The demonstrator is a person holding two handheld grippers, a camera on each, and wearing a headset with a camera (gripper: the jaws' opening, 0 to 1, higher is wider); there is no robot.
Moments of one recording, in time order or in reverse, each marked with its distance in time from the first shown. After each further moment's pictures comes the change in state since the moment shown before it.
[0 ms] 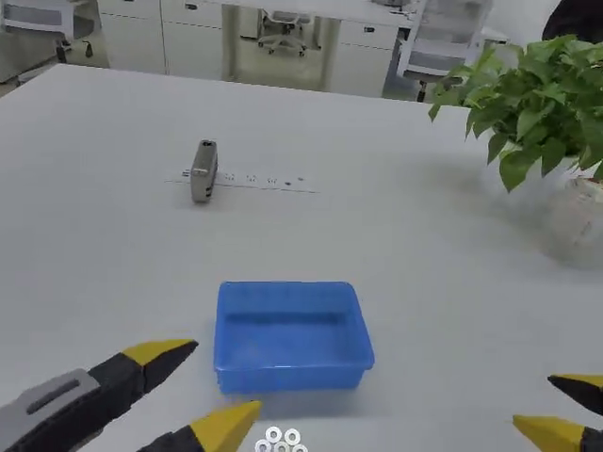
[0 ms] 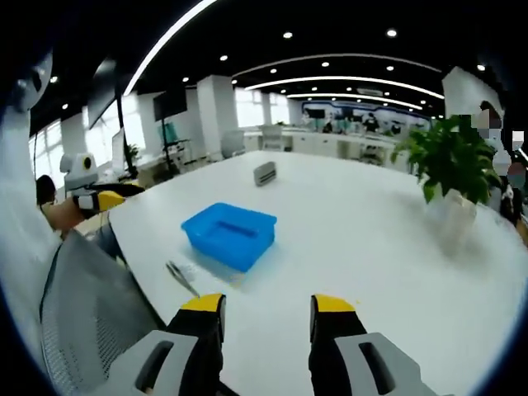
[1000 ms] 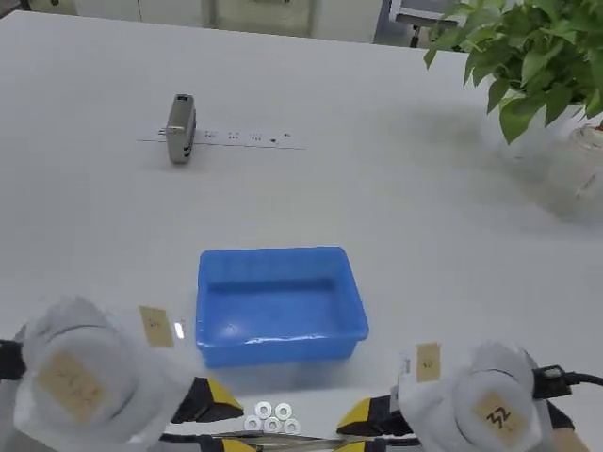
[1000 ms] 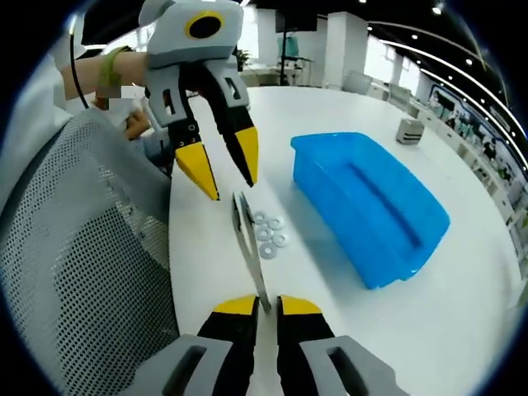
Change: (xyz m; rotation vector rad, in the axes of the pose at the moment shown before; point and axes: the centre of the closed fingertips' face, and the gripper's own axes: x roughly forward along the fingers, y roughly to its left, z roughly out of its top) left arm 0.053 -0.002 -0.106 0.294 0.639 -0.273; right arm 0.124 0.071 -0.049 -0.361 0.308 0.317
